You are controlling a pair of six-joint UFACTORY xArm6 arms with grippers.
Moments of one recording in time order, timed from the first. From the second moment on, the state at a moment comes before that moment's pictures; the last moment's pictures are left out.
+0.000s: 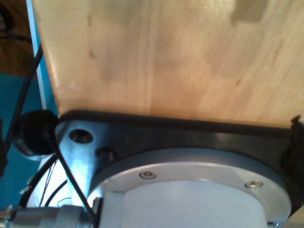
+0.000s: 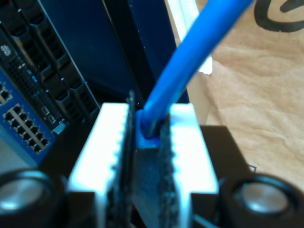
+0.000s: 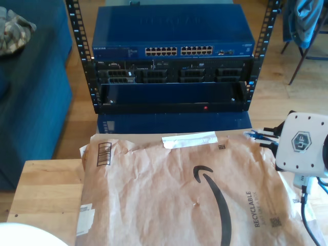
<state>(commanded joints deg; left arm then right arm) 97.1 -27.7 -7.1 4.0 62.7 -1.8 6.0 -59.0 -12.6 38.9 28.7 78.3</state>
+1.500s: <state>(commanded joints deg) 97.1 -27.1 -7.4 3.9 63.0 -1.8 19.9 -27.6 -27.8 38.9 10.5 78.4</state>
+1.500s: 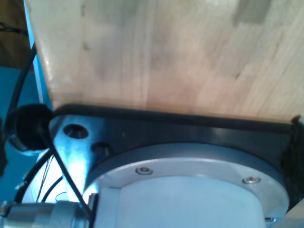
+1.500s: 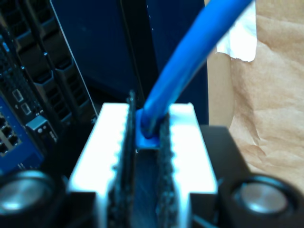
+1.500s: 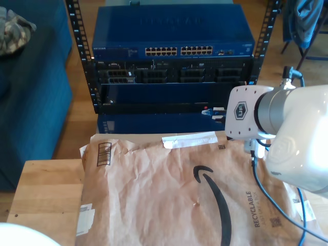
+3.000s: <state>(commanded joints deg) 97.1 -27.1 -7.4 3.9 63.0 -1.8 33.2 -15.4 -27.6 31.1 -16.0 76.4</state>
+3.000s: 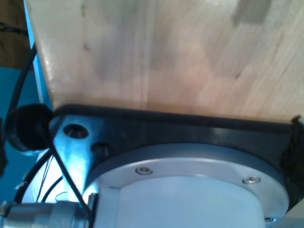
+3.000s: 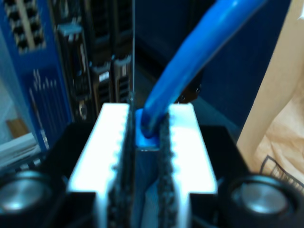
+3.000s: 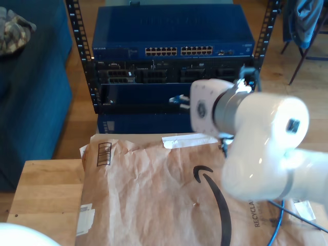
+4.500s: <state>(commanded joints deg) 97.1 -27.1 -7.4 3.9 63.0 -1.8 36.4 17.2 -40.9 31.1 -68.5 76.6</state>
